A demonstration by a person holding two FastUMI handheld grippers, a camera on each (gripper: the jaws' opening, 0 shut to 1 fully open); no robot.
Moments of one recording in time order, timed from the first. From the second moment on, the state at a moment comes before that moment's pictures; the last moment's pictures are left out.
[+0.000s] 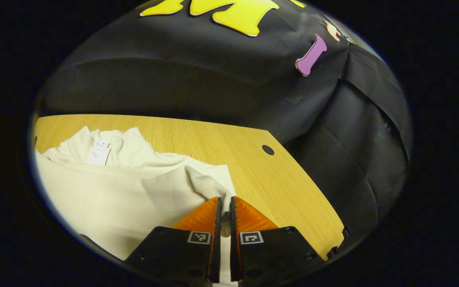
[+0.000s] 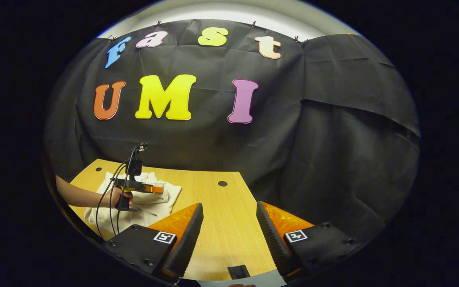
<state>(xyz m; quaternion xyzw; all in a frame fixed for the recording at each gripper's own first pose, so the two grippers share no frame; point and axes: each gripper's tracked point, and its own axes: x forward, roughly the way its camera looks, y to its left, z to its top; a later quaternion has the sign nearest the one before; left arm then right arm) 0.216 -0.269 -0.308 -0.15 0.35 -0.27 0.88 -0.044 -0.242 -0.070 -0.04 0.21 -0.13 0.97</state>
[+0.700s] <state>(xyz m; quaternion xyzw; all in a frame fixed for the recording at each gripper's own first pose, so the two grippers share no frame) 0.168 -0.123 -0.198 -0.10 0.22 -0.15 0.96 0.007 -0.144 -0.077 -0.02 0.18 -0.03 0.98</state>
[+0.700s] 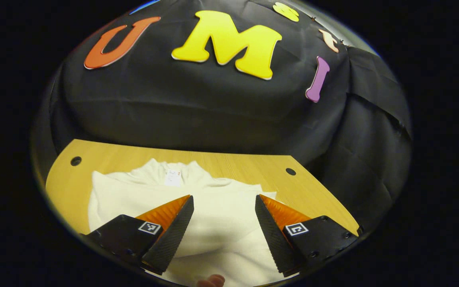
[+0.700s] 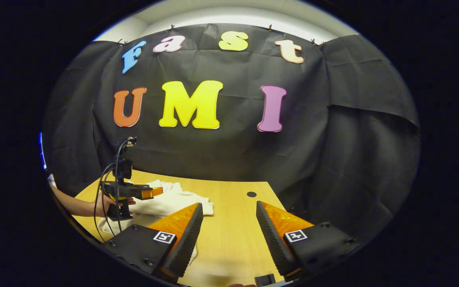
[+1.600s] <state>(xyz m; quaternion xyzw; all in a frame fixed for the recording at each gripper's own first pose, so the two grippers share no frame) 0.017 0.008 -0.142 -0.05 0.20 -0.05 0.98 0.012 -0.039 -0.135 -0.02 0.22 0.05 0.97</state>
